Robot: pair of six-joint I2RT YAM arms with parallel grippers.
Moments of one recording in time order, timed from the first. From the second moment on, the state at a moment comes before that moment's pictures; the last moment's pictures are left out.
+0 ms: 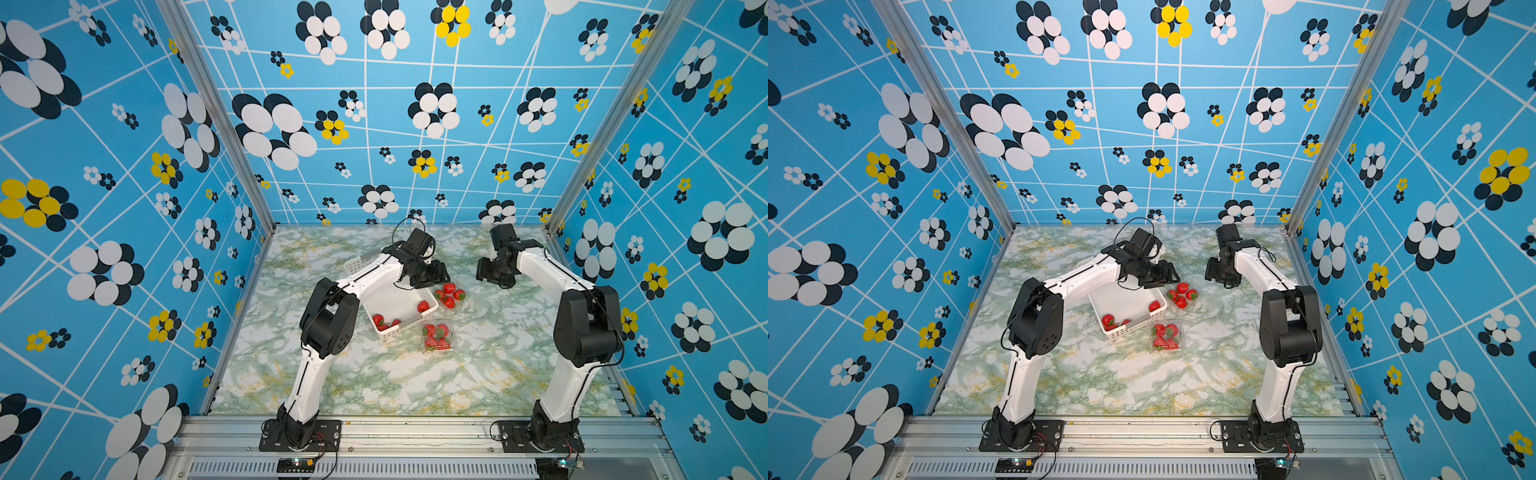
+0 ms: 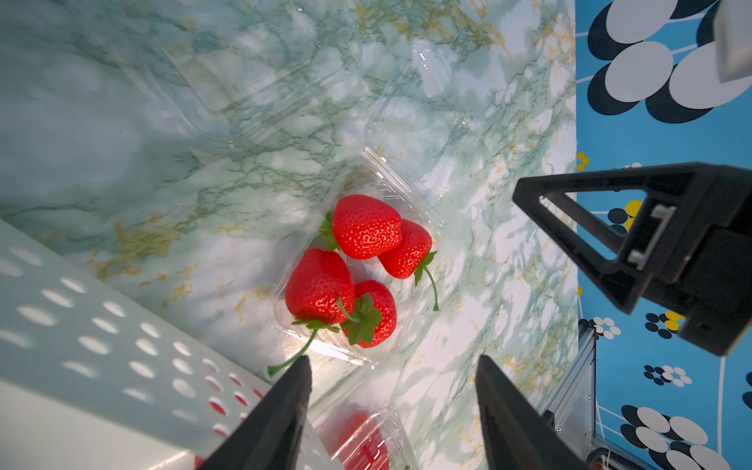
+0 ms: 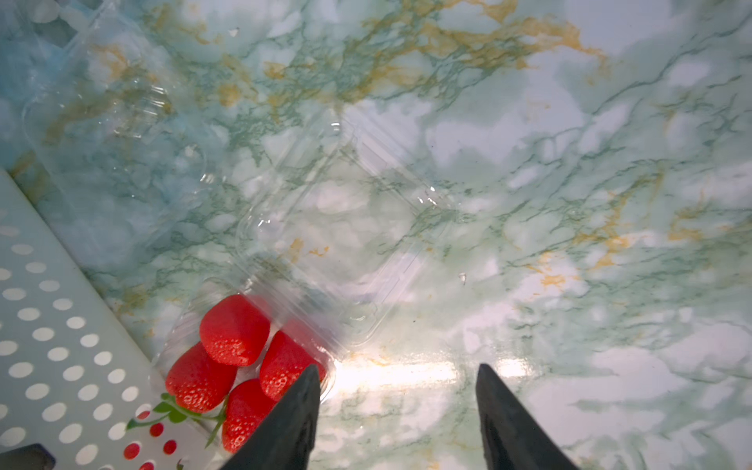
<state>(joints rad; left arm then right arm) -0.63 2.18 1.82 -0.58 0.43 -0.65 0.16 1.89 1.49 -0.80 0.00 0.35</state>
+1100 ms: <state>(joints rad) -0.59 2.18 1.76 -0.80 0.42 -0.61 -0.01 2.22 1.87 -0.87 -0.25 0.18</state>
